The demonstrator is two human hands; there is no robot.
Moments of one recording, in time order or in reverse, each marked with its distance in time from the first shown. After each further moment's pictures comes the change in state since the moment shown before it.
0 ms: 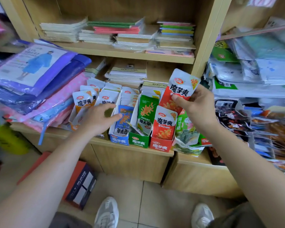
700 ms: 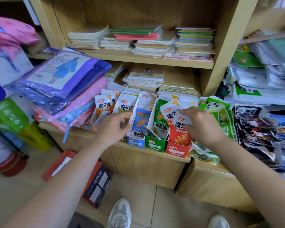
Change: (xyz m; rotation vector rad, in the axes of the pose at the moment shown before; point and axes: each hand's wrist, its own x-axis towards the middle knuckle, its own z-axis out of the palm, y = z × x) left_hand -0.009 -0.036 0.013 -0.019 0.114 0.190; right_hand -0.007 0.033 0.007 -1.049 -0.334 -0.202
